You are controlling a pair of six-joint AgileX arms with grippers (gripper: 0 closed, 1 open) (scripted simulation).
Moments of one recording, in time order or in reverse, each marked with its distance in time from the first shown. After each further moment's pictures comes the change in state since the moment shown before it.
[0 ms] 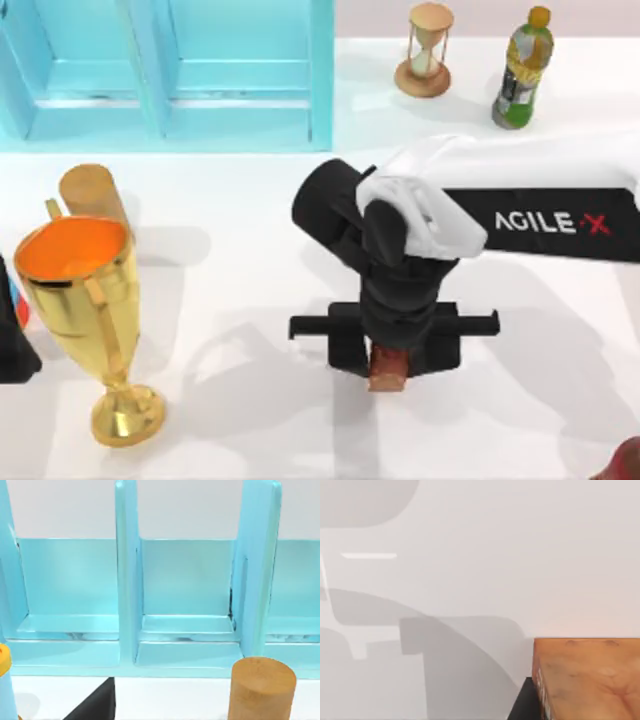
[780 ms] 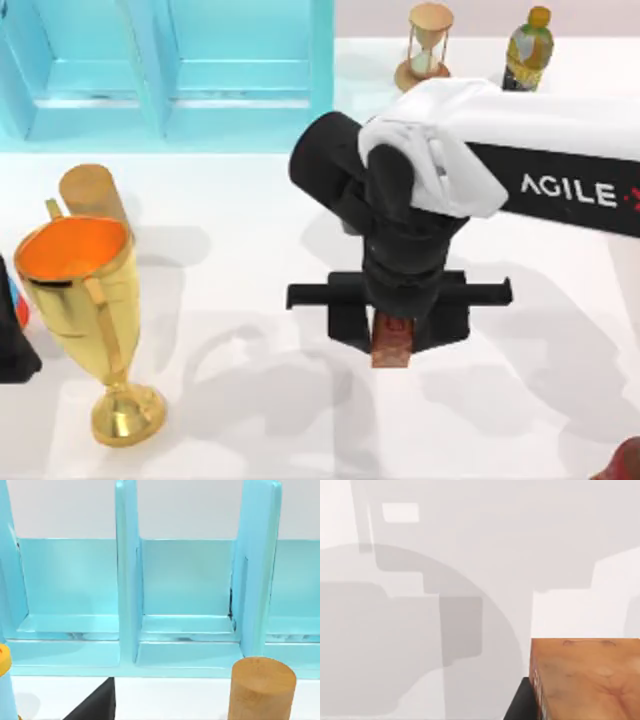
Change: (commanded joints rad) left arm 0.000 0.000 0.000 0.000 0.000 0.000; right arm -0.003 -0.064 0.108 -0.174 -0.001 0.000
